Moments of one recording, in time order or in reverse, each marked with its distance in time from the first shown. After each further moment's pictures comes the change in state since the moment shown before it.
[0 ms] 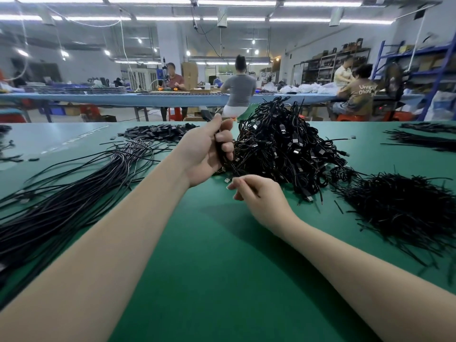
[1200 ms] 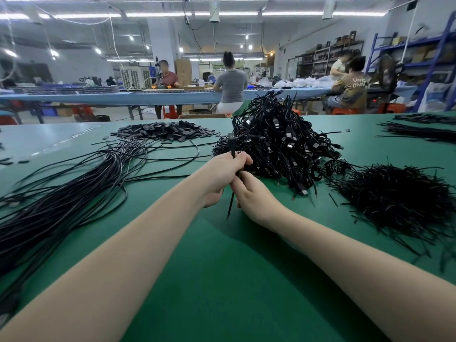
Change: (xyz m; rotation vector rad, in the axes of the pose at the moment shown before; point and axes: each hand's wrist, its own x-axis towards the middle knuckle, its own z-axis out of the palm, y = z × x) left_hand 0.006 -0.058 0.014 0.587 0.121 -0.030; right_hand 0.003 -0.004 0.007 0.058 -0.109 0.112
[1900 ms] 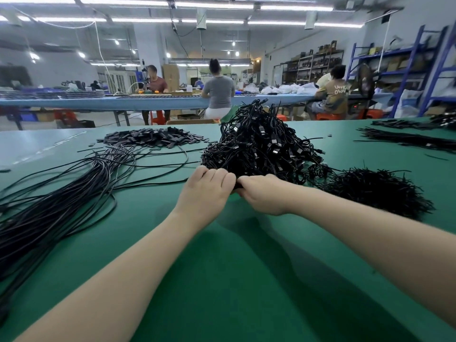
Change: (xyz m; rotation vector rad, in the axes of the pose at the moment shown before) left_hand 0.003 -0.055 -0.016 1.596 0.496 1.095; right_hand 0.013 0.000 -0.058 -1.041 -0.392 -0.120
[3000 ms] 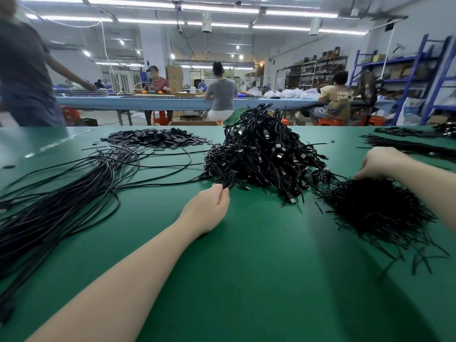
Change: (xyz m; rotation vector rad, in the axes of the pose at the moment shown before) left_hand -0.010 0.005 0.009 -0.879 -0.530 -0.695; right_hand -0.069 0.172 -0.058 -0.082 -0.129 0.878
